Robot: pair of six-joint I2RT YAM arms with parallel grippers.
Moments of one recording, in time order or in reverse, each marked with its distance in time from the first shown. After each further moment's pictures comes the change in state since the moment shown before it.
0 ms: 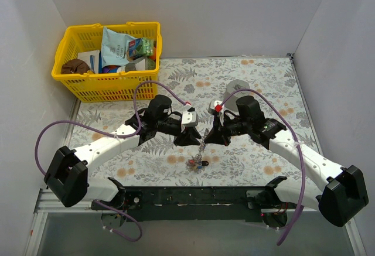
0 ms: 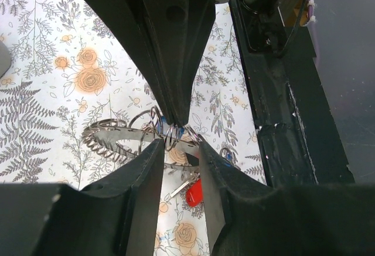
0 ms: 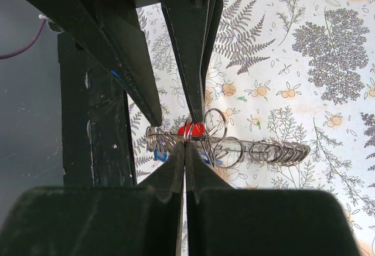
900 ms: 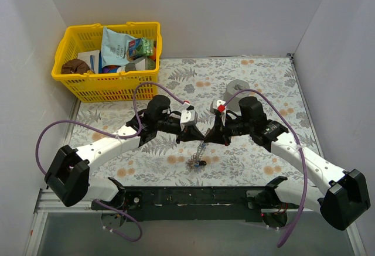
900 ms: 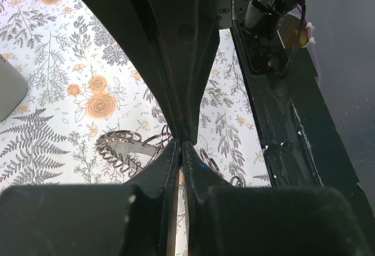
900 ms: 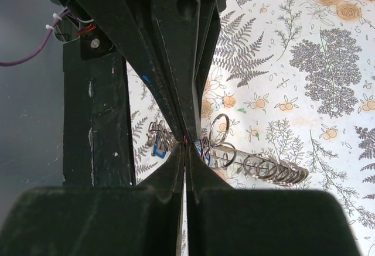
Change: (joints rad) left arm 0.000 0.006 -0.037 0.188 0.030 -0.074; right arm 0.000 -0.035 -0.028 0.071 -0.026 0.029
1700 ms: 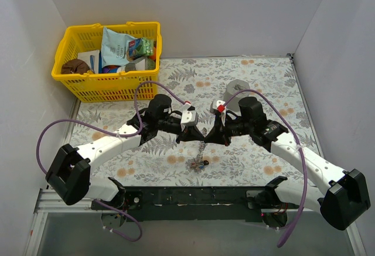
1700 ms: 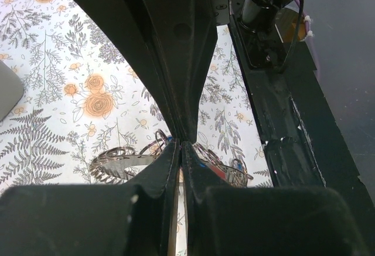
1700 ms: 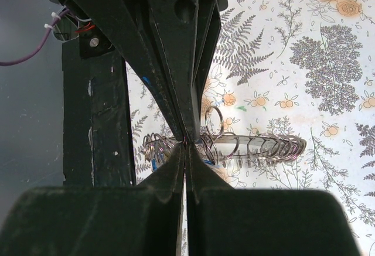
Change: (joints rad) left arm 0.000 0.015 0.023 -0.056 0.021 0.059; right arm 0.000 0.000 -0.001 -0.006 0.007 0.001
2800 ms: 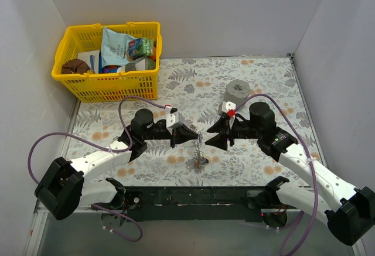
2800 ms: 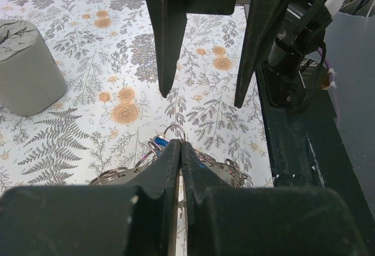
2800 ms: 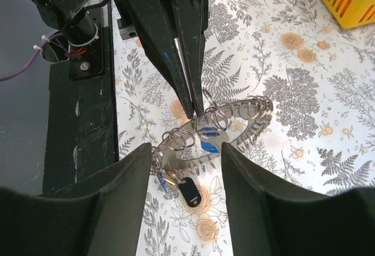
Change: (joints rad) left arm 0.041 -0.155 -0.301 0.500 -0.121 -0.315; right arm -0.001 -0.156 -0.078 0.132 0.039 0.029
